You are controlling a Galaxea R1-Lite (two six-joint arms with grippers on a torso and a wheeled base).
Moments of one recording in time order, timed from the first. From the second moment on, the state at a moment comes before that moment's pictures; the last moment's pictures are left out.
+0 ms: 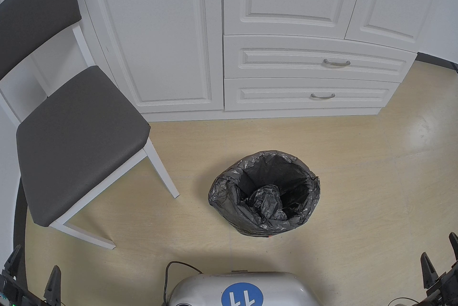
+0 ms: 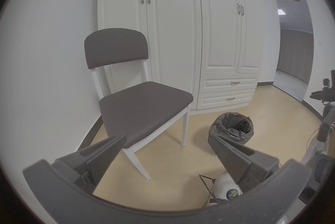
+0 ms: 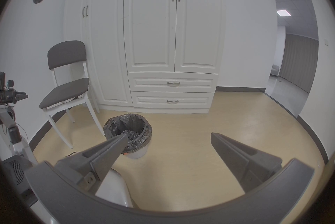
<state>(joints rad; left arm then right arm) 0.00 0.02 -0.02 0.01 -0.03 0.05 0.00 0.02 -0.02 0.00 0.02 -0.05</state>
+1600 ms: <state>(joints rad) 0.00 0.02 -0.02 0.00 -0.02 0.01 0.00 0.02 -0.02 0.00 0.01 -0.01</state>
